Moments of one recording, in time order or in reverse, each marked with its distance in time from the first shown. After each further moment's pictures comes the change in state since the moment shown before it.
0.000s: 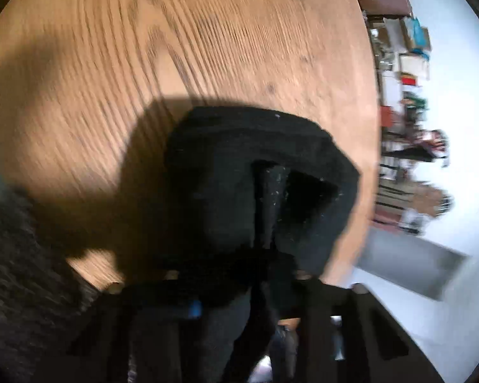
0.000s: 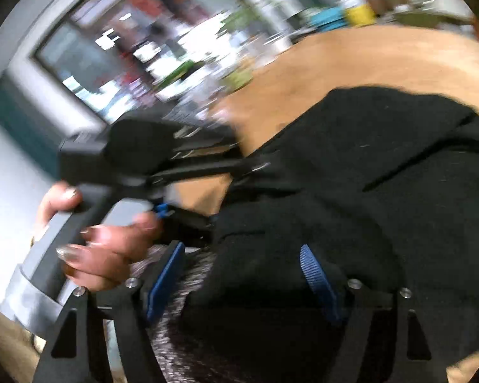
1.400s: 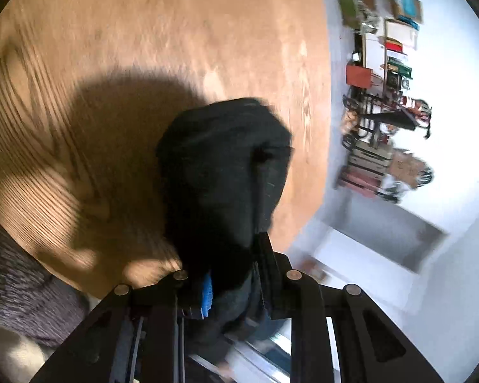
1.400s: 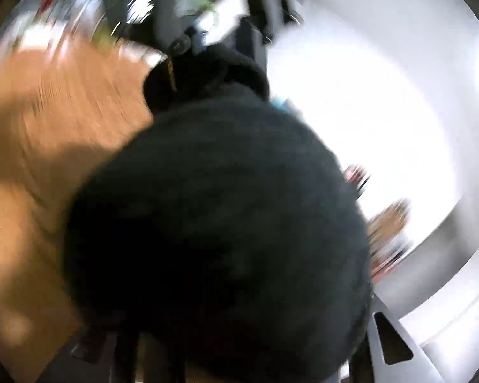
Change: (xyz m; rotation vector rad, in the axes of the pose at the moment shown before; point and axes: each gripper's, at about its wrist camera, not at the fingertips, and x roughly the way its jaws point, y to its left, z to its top) left arm -0.001 -0.159 -0.047 0.074 0.145 -0.016; right arm 0.012 0.030 -0.017 -0.862 -0.189 -1.303
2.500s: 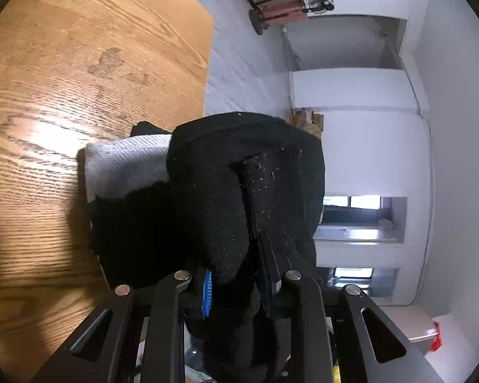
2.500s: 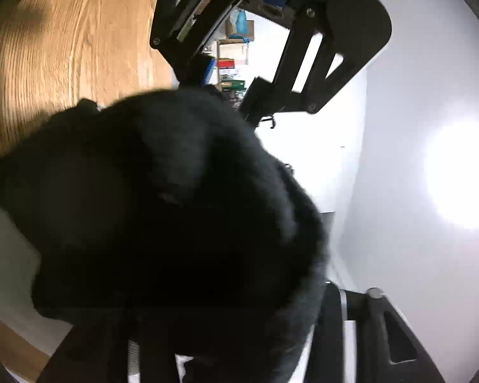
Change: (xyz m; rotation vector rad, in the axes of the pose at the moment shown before) left arm 0.255 -0.150 -0.229 0.708 0.476 -0.110; right arm -0.037 -0.174 -0.230 -0.433 0.468 -0.435
